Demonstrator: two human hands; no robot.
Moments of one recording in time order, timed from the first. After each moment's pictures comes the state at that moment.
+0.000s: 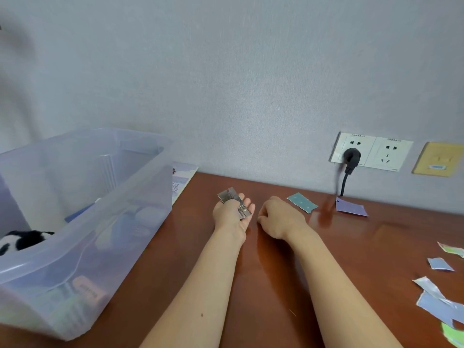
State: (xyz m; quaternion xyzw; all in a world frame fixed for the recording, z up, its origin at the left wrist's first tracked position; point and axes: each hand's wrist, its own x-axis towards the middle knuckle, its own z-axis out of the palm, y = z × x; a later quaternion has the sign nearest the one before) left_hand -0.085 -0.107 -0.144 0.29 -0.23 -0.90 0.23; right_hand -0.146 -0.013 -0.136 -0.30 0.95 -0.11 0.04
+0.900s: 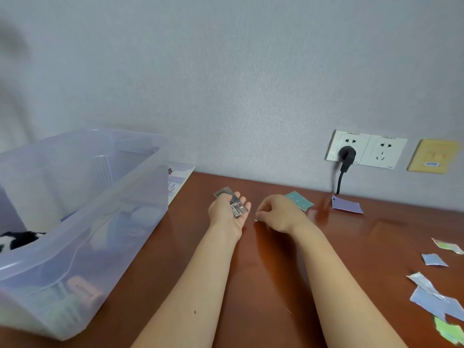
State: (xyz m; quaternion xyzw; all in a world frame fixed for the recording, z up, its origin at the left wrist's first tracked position) left_hand -0.087 -0.109 -0.142 0.27 -0.22 -0.91 0.21; right_hand -0.156 -0.001 -0.134 -0.28 0.92 -0.25 0.09
